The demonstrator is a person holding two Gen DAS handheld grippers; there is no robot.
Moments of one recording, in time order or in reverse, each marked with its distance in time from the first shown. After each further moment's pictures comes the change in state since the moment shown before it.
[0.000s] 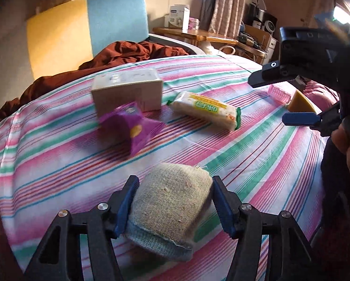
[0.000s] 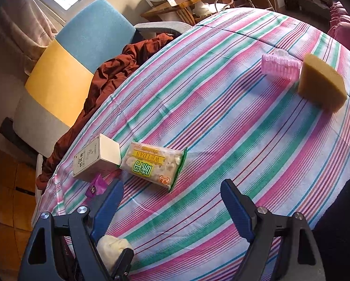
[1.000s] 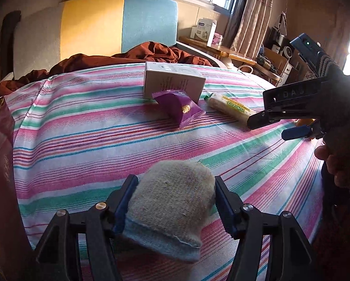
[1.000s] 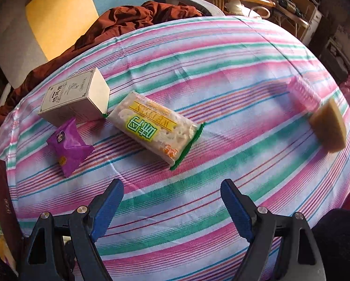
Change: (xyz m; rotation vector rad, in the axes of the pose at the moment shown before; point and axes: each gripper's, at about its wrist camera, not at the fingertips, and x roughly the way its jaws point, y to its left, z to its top) left arm -0.019 0.036 -0.039 -0.143 -0.066 0.006; right arm 0.048 0.061 -0.026 -0.401 0.135 -0.304
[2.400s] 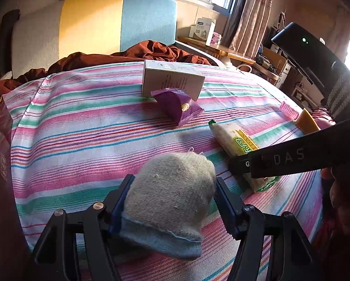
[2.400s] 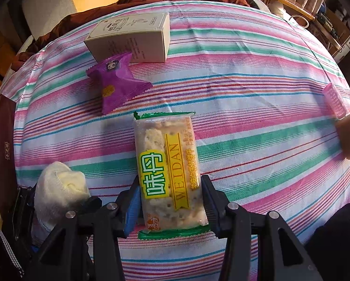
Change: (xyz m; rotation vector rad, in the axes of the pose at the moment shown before) left arm 0.002 0.001 -0.003 0.005 0.004 -0.005; right arm 0.009 0.025 -0.042 -0.175 0.126 0.070
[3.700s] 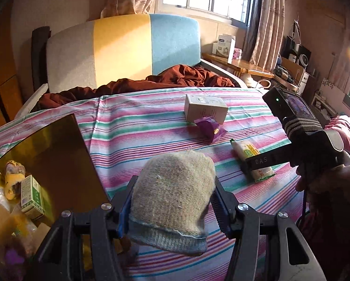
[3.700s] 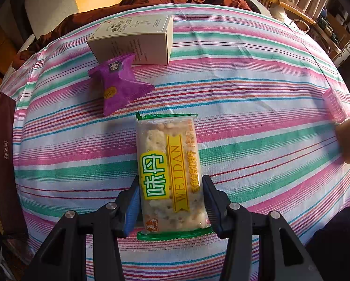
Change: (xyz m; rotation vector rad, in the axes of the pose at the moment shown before) left arm -0.120 0.027 -0.001 -0.025 -0.078 0.176; right arm -0.005 -0.019 -0.004 -0.017 -0.015 -0.007
